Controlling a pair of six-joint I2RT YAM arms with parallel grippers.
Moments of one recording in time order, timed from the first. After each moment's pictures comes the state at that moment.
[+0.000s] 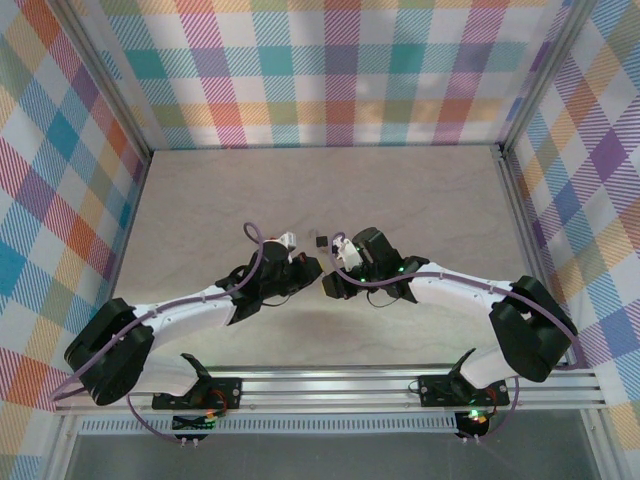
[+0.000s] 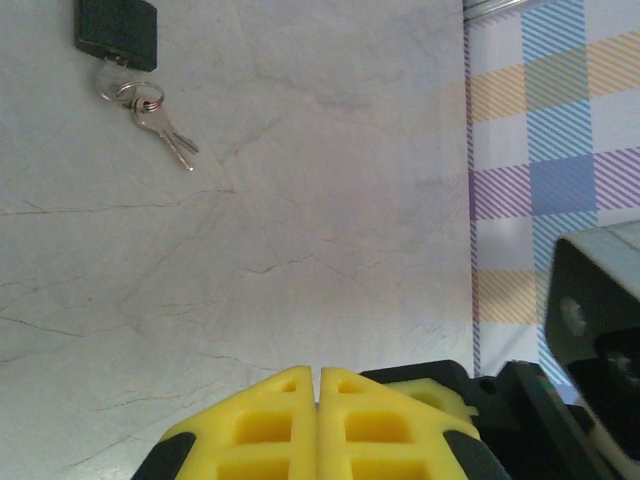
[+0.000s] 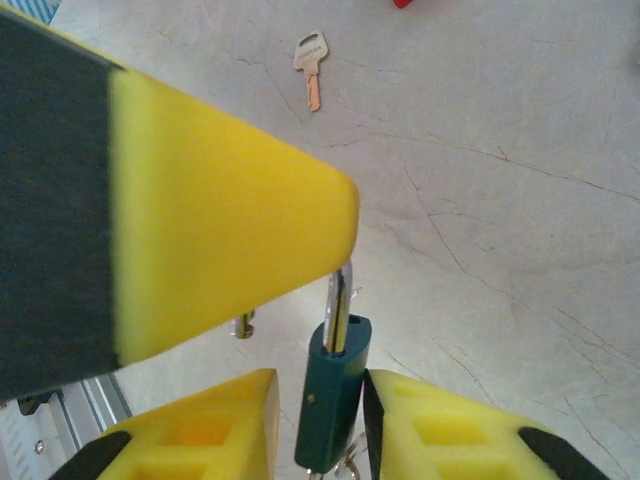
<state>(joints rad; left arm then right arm) -0.76 1.31 0.60 0.22 0.12 -1.12 0.77 1.45 0.79 -0.13 -0.41 0.34</state>
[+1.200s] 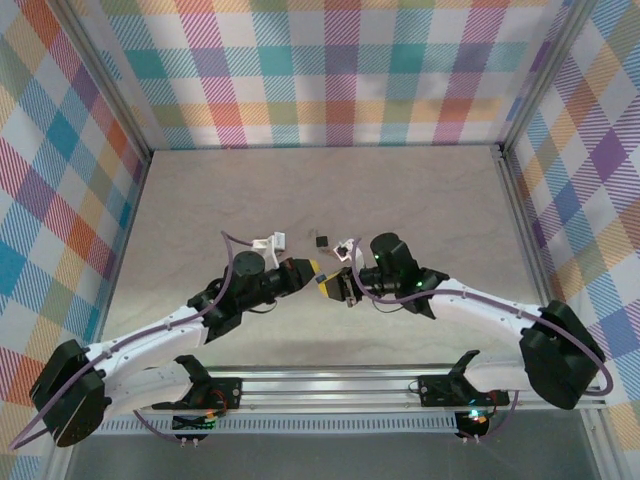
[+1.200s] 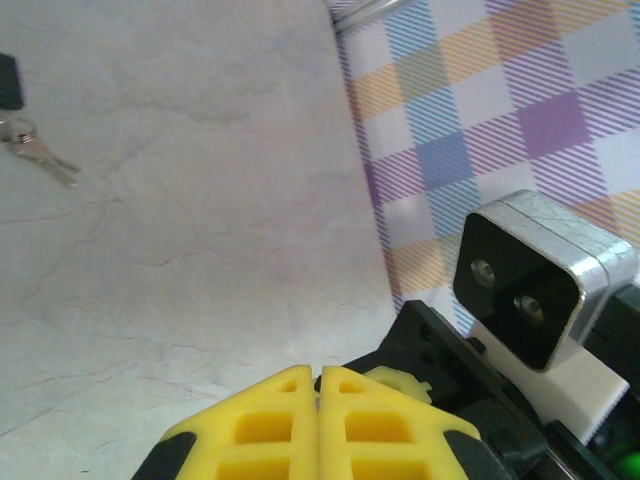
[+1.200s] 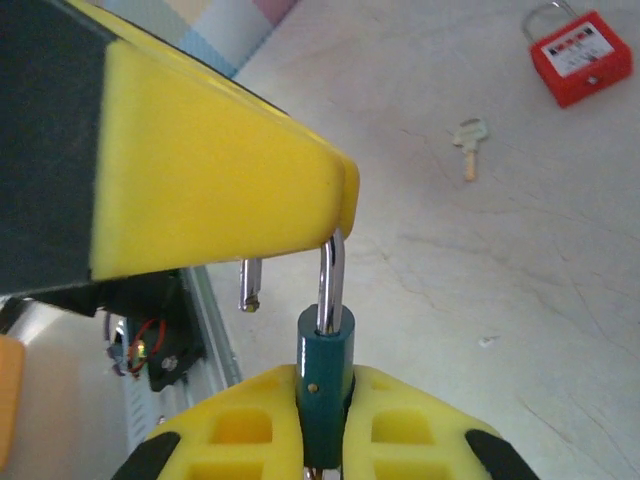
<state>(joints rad) -0.78 1.01 0.52 0.20 0.15 -1.04 0.77 1.25 0.64 0.10 -0.60 0.37</state>
